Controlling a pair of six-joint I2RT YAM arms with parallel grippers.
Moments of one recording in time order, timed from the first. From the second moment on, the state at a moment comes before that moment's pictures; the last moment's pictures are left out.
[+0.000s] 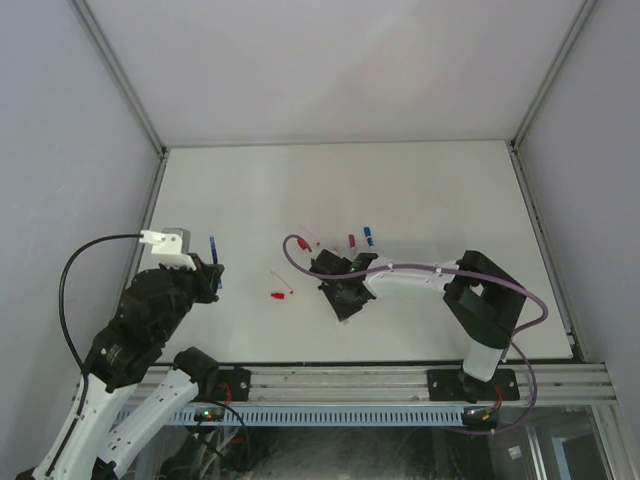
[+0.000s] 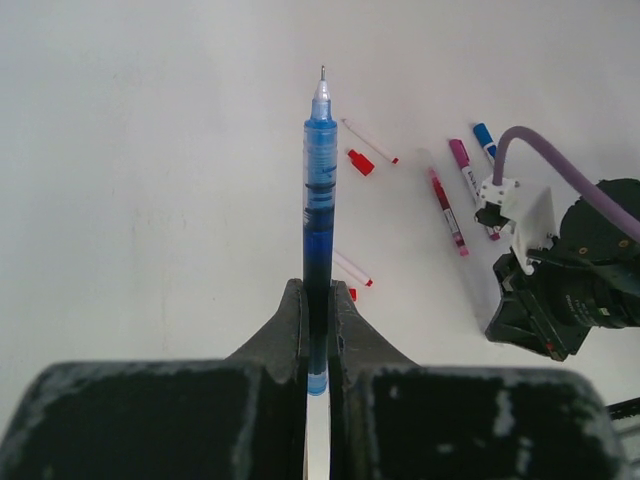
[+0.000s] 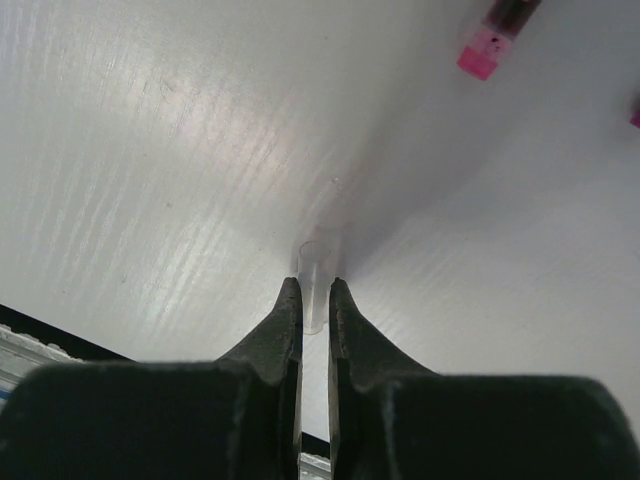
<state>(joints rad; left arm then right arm) -0.52 0.40 0.84 -0.78 -0.25 -0.35 1.01 1.78 1.11 -0.64 0.04 0.48</state>
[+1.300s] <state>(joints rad) -0.52 0.41 0.84 -0.77 -0.23 -0.34 1.00 0.89 0.35 0.53 0.06 0.24</state>
